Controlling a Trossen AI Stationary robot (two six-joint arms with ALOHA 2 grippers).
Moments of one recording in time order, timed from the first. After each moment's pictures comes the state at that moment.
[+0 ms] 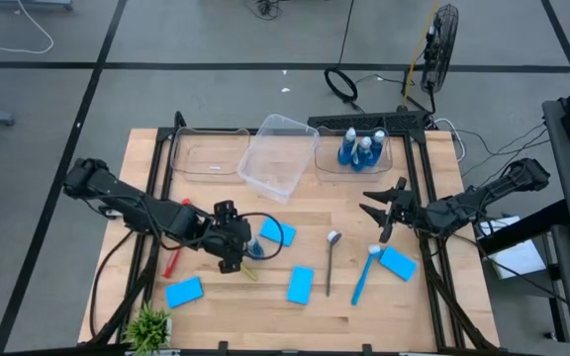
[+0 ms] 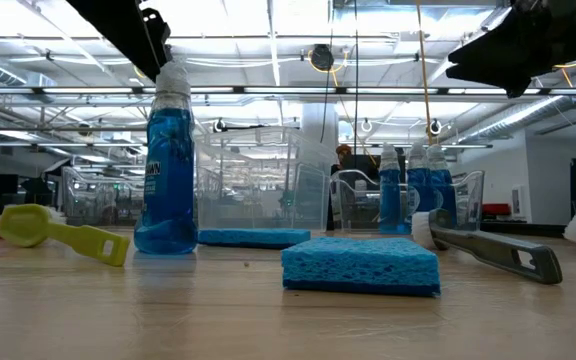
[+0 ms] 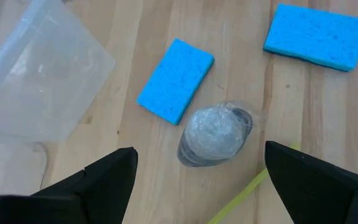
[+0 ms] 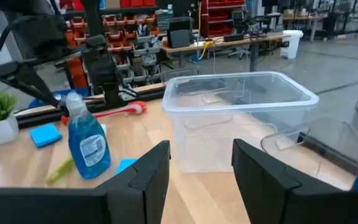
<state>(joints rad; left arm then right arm) -0.39 1.45 1.19 -0.86 -0.37 -0.42 0.44 0.51 0.27 0.12 0.80 0.21</state>
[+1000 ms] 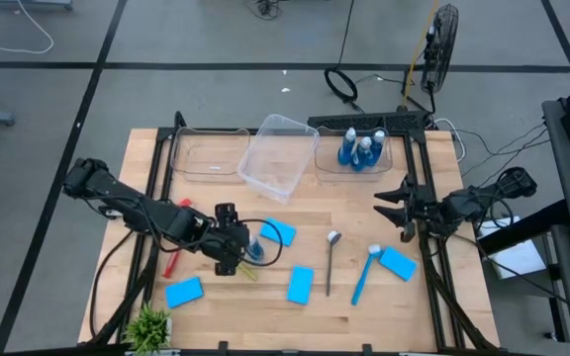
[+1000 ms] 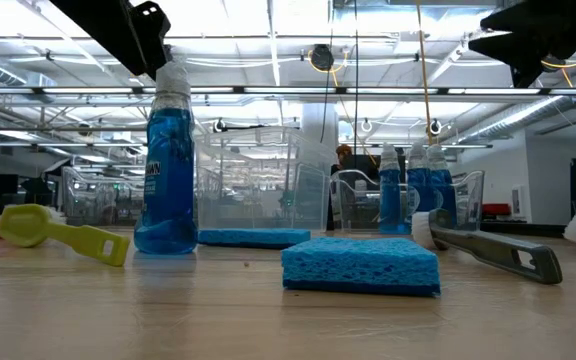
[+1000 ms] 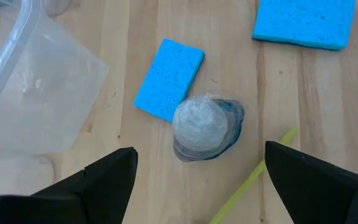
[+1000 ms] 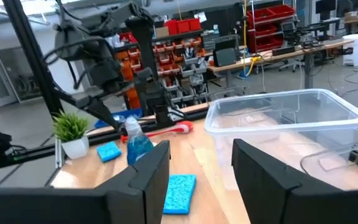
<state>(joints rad) -0.41 1.45 1.19 -0.87 -0.37 -0.32 0.43 0.19 0.27 -0.06 0.60 0.20</state>
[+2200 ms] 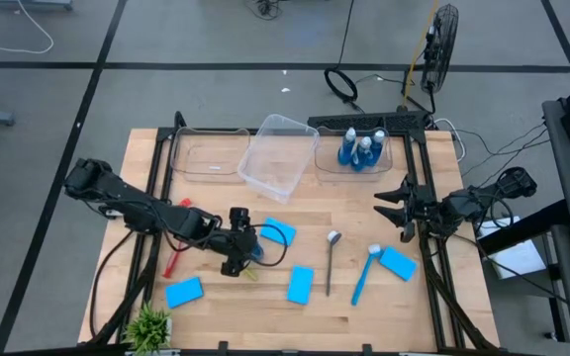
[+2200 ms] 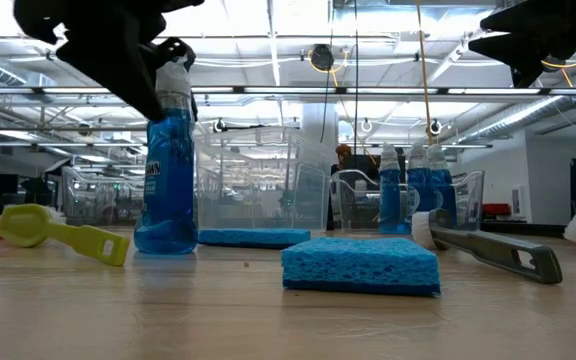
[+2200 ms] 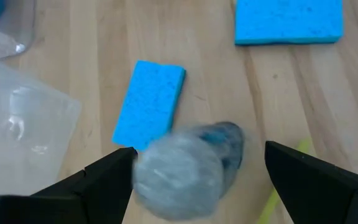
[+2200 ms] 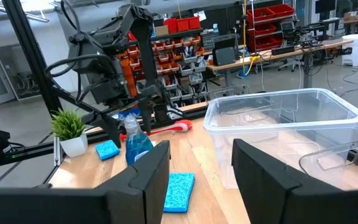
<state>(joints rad) -0.35 1.47 1.00 -0.55 -0.29 -0.08 0.43 0.19 0.27 -0.06 0.60 0.20</state>
